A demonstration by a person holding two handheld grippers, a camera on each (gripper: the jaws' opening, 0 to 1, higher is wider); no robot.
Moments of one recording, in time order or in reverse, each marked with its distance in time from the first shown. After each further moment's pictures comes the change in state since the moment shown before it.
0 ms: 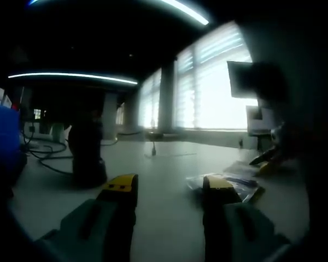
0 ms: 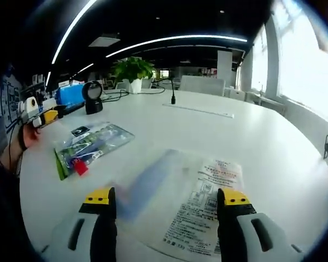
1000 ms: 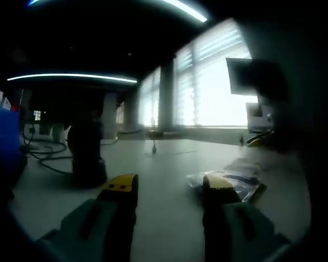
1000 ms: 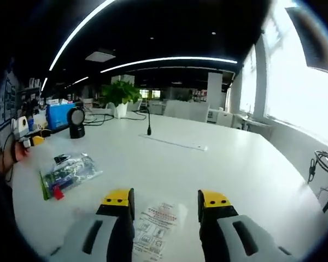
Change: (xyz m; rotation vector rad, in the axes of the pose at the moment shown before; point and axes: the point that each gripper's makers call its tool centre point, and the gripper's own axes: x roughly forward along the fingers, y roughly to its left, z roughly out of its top) left arm 0.001 -0.001 -0.003 0.017 0.017 0.002; right arm -0.012 -0.088 0.067 -0.044 -0.153 -0.096
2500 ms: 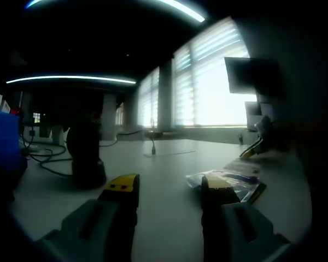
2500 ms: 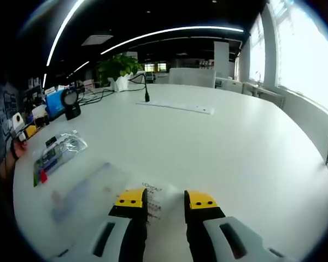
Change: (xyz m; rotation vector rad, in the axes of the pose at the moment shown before) left arm 0.001 -0.001 0.001 0.017 -0.003 -0.003; right arm 0.036 0.004 -0.057 0.082 0.217 0.104
